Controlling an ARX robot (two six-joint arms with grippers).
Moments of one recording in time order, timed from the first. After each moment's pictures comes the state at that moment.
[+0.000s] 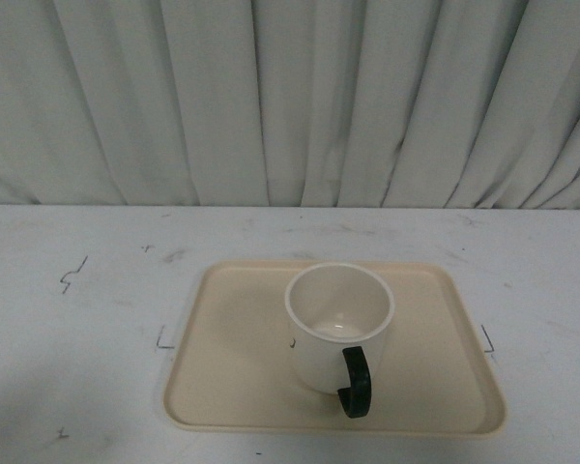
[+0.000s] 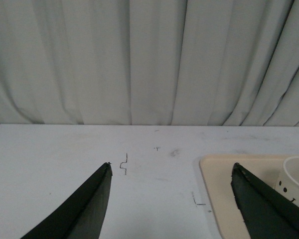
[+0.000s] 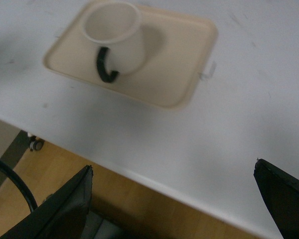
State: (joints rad) left arm 0.00 0.01 0.01 0.00 0.00 -0.01; right arm -0.28 0.52 0.32 -0.55 -0.56 -0.35
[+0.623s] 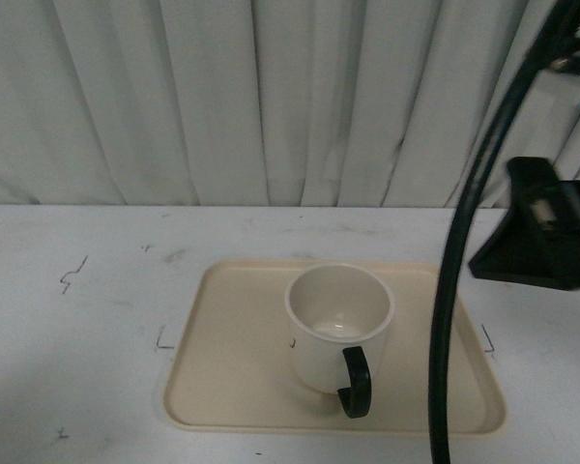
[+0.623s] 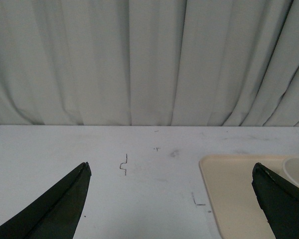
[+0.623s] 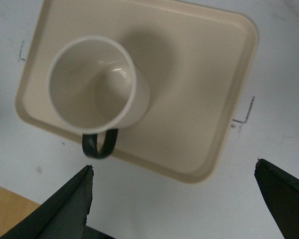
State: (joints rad) left arm 0.00 0.01 0.01 0.00 0.00 -0.01; right arm 0.22 1.59 1.05 -0.45 -0.24 -0.04
